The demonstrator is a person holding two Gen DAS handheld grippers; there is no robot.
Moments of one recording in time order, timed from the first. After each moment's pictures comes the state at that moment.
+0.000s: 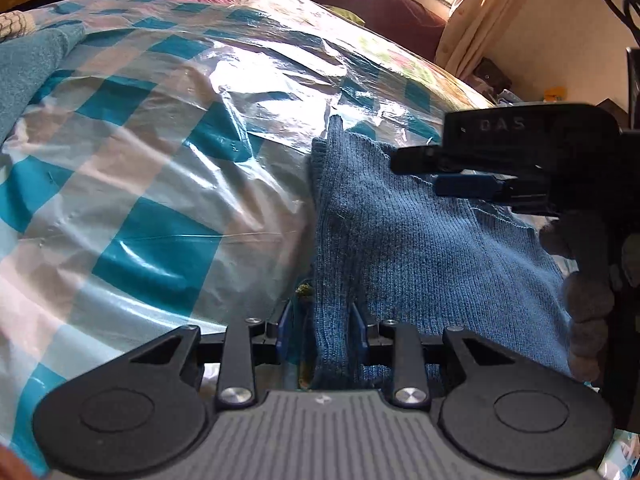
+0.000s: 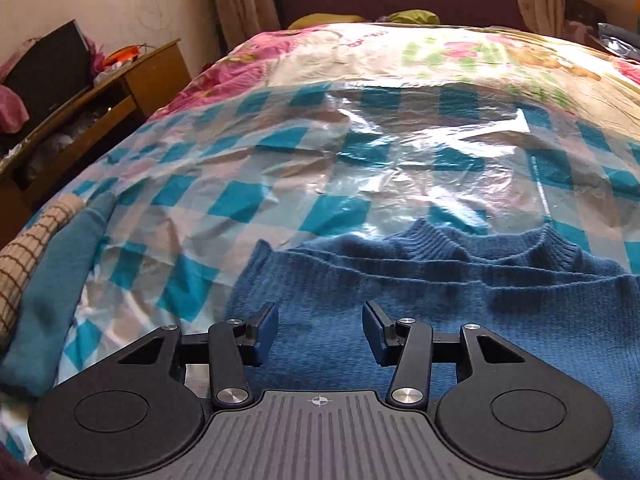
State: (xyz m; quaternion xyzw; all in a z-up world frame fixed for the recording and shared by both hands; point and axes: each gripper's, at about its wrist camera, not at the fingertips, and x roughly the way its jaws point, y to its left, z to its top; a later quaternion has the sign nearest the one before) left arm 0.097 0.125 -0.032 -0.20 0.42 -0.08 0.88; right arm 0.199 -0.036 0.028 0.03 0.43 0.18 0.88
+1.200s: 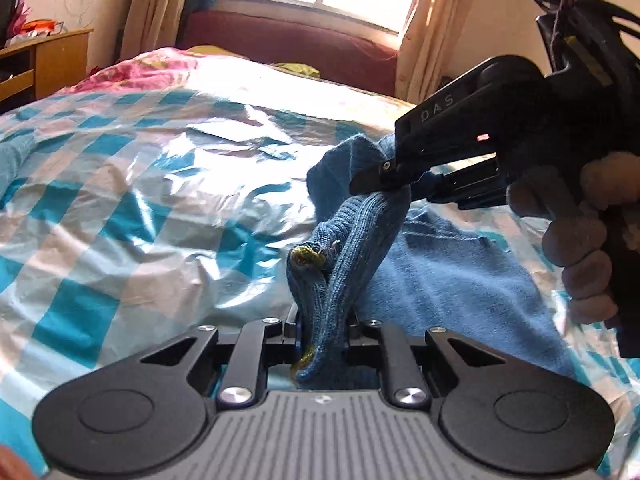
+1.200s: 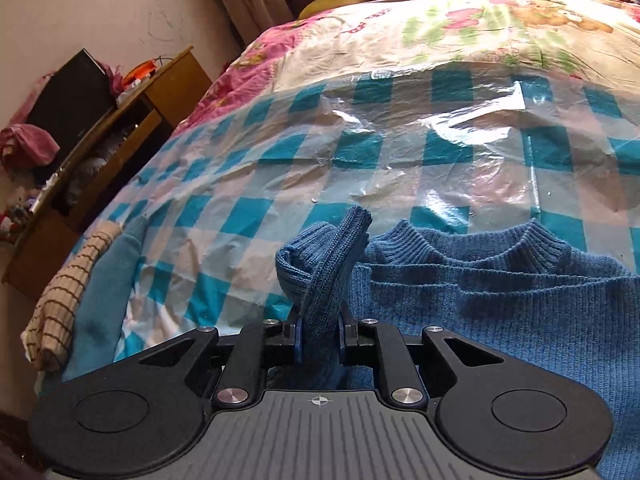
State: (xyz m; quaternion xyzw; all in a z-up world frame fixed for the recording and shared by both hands) left arm 0.088 0.031 0.009 -0.11 0.32 -0.10 0.94; right arm 0.222 -0.122 0.051 0.12 0.46 0.22 0.85
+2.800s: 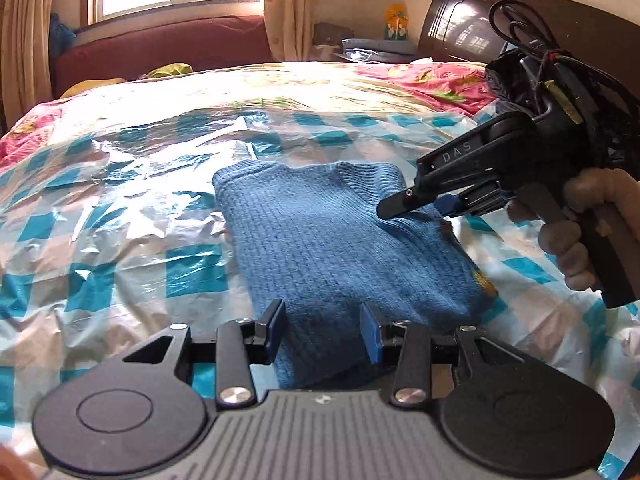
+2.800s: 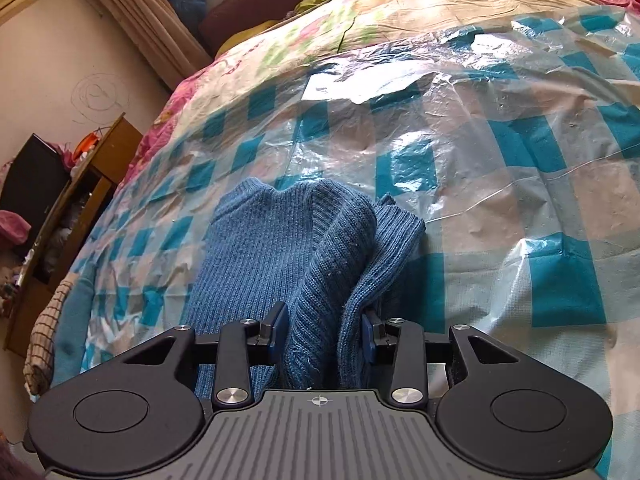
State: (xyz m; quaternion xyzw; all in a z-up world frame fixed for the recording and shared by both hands) left arm 0.075 -0.085 0.024 0.04 0.35 -0.22 0.91; right arm 0.168 -0.328 0.006 0.21 0.46 0.14 0.85
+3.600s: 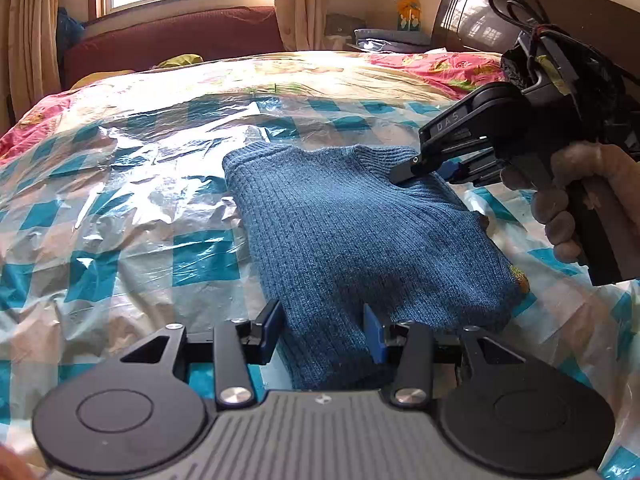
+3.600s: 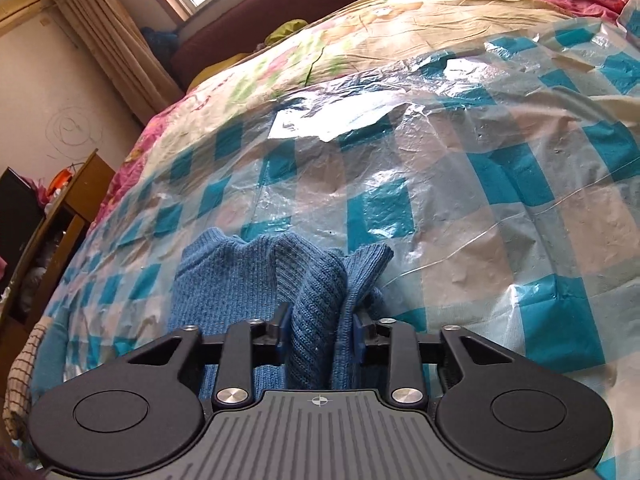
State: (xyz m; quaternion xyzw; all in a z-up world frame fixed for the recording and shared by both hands) left arm 0.083 -0.084 0.007 0.04 0.36 -0.21 0.91; right arm 0.196 -0.330 -0.001 0.22 0.42 0.08 0.88
